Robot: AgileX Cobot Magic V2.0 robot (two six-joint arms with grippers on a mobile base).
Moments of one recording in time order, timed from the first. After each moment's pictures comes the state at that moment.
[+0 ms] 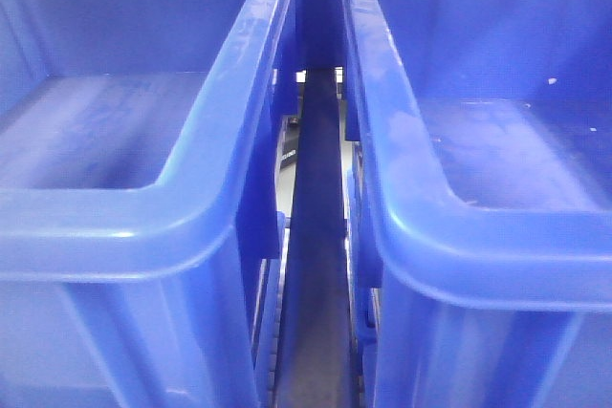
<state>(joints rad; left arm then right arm) -0.22 0.19 -0.38 -0.13 0.18 -0.01 0.09 0.18 -0.49 -0.04 0.54 0.20</state>
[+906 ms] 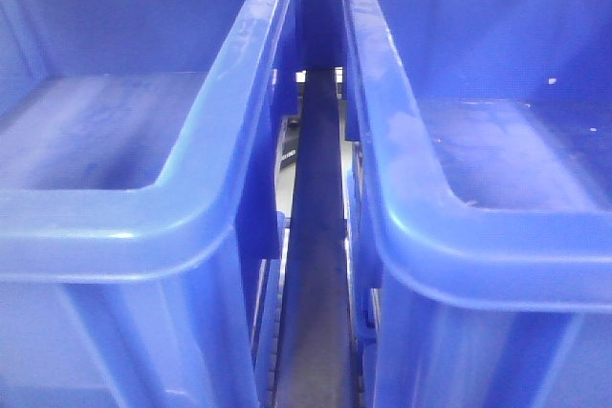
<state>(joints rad) -0.22 0.19 -0.38 -0.13 0.18 -0.01 0.08 0.00 -0.09 -0.04 0.17 -0.03</state>
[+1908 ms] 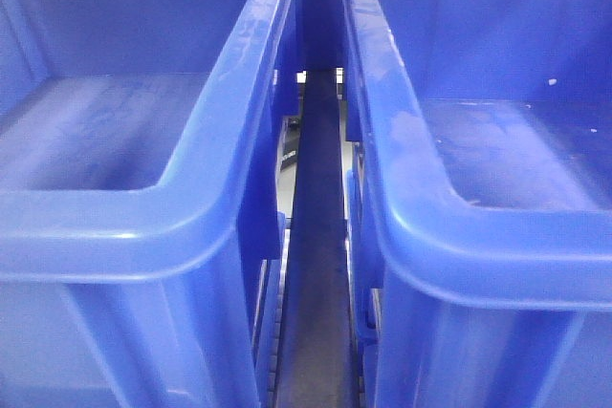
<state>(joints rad) -0.22 0.19 -0.38 -0.13 0.18 -0.01 0.03 -0.02 0.00 0.01 0.01 0.00</state>
